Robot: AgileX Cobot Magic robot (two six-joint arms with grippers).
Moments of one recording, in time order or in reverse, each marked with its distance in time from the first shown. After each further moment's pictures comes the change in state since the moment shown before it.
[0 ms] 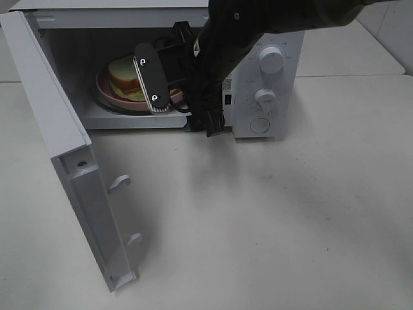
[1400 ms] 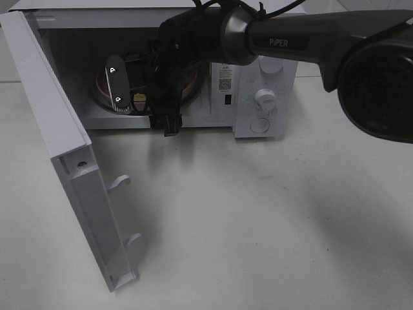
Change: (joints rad) left arm 0.000 0.000 0.000 0.000 0.000 0.000; right arm 0.000 0.412 -0.504 0.034 0.072 0.072
